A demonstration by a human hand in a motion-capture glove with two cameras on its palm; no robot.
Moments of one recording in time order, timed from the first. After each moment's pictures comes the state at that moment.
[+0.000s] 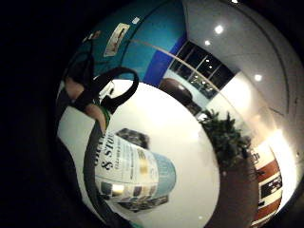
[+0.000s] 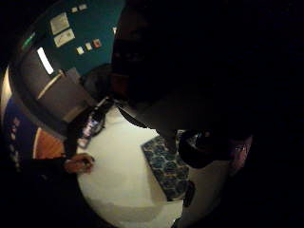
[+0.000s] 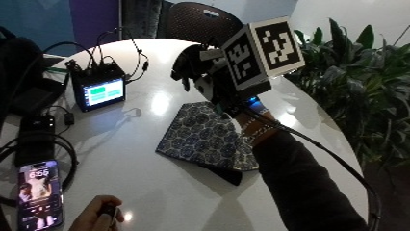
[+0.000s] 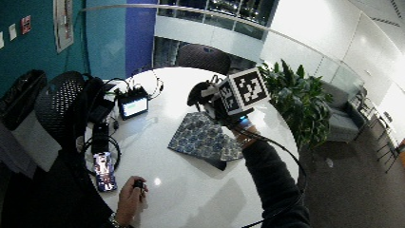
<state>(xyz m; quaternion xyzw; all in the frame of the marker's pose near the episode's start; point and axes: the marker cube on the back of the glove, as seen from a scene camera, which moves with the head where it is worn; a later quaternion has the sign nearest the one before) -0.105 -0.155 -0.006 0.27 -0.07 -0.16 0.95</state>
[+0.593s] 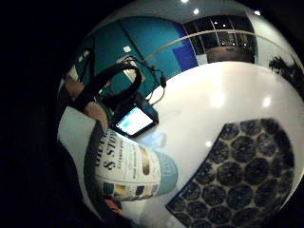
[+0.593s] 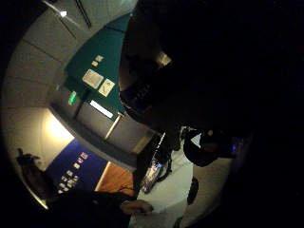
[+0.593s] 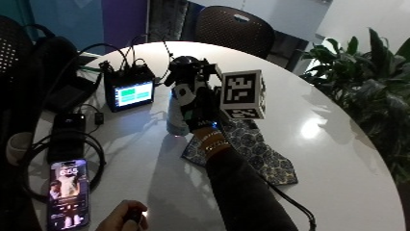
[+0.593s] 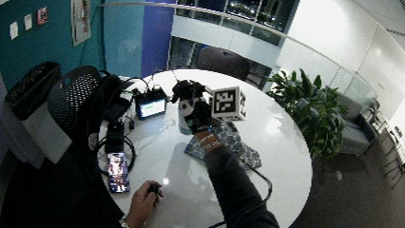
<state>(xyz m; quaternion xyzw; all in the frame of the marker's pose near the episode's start) -0.144 -0.179 0.088 0.22 -0.48 0.00 0.85</state>
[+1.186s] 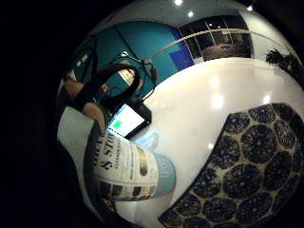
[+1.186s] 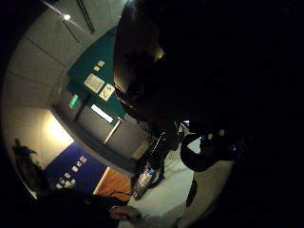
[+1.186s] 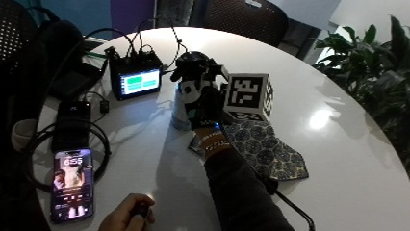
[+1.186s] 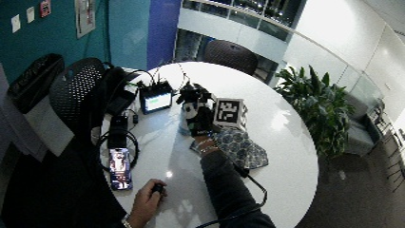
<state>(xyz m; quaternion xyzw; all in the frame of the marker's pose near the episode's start) -0.134 -0.178 0.083 0.28 -0.47 0.01 0.84</state>
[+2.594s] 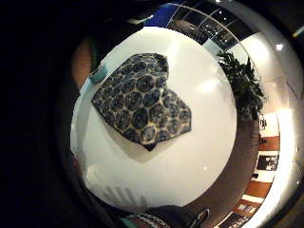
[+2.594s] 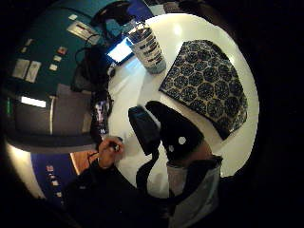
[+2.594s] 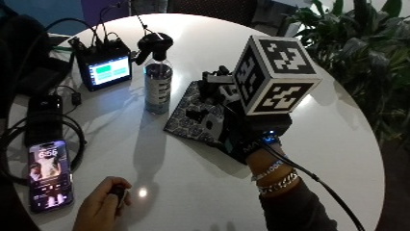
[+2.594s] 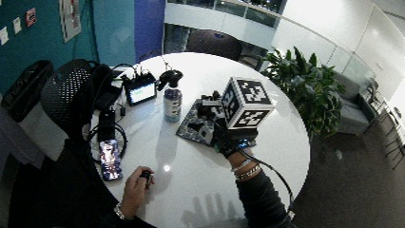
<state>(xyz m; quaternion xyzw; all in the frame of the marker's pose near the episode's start) -0.094 -0.061 0.008 0.03 -0.05 -0.02 1.00</state>
